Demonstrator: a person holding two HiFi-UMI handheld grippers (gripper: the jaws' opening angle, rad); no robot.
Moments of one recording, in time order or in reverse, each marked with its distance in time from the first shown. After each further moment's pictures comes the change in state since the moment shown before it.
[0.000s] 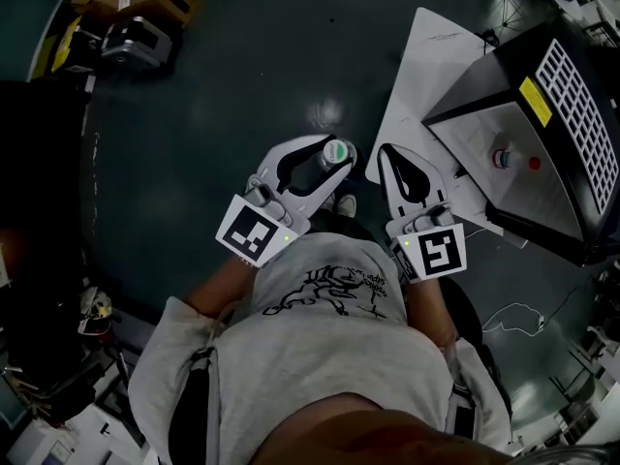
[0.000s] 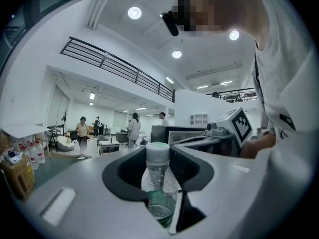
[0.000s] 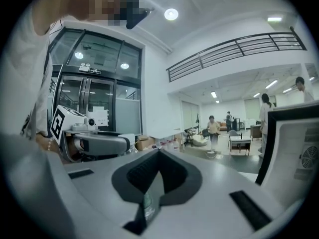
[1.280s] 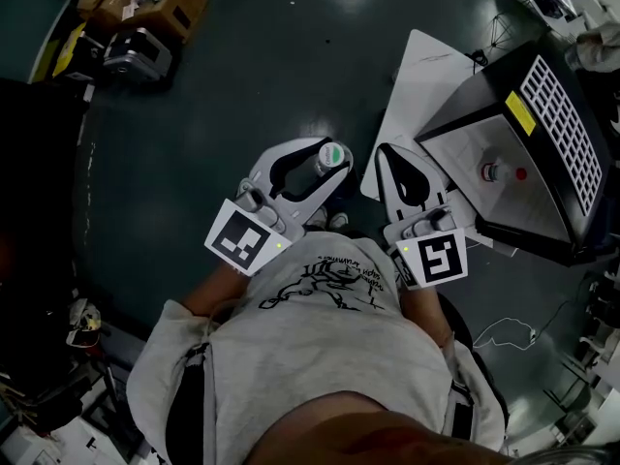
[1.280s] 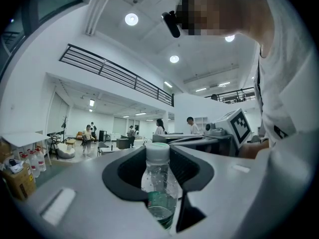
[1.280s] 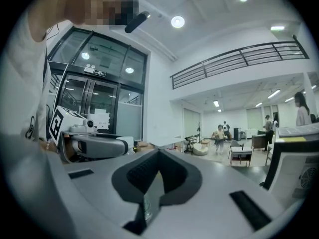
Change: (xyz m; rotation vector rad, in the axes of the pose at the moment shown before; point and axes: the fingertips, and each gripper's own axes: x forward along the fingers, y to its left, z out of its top) left arm -0.021 0.004 0.048 0.035 -0.059 0.006; right arm 0.004 0.015 0.059 -0.054 -0.080 -0.009
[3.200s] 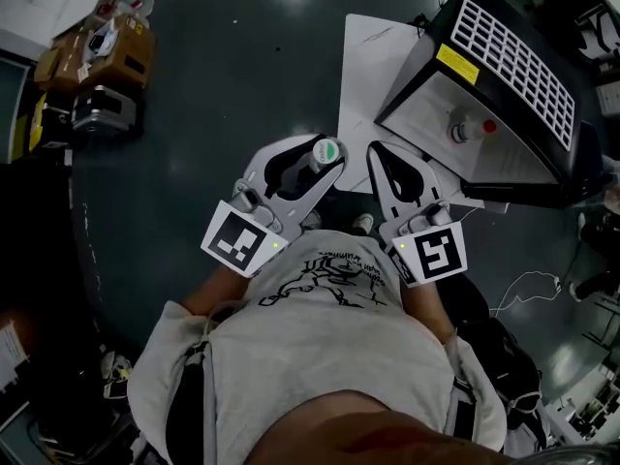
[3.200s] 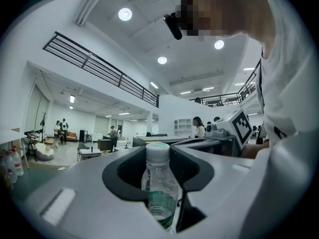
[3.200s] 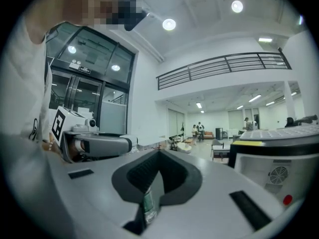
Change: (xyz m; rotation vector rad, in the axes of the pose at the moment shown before) left arm 0.072 -0.056 0.010 0.023 0.010 -0.211; right arm -0.068 -0.060 -0.004 0.036 0.011 -0.192
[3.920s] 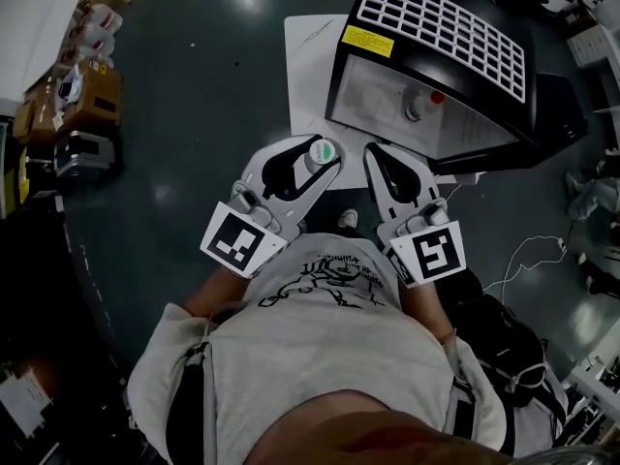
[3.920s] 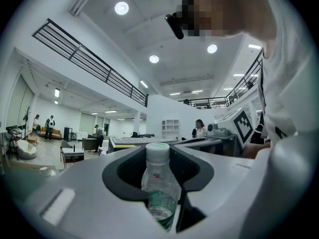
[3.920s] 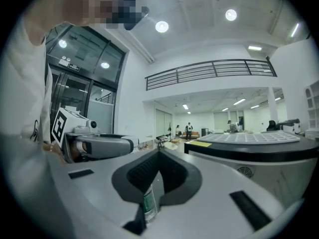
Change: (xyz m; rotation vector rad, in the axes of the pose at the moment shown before) left arm 0.089 -0.078 0.009 0.000 -0.002 -0.149; right arm -0.091 -0.079 0.001 0.014 0.004 -0.149
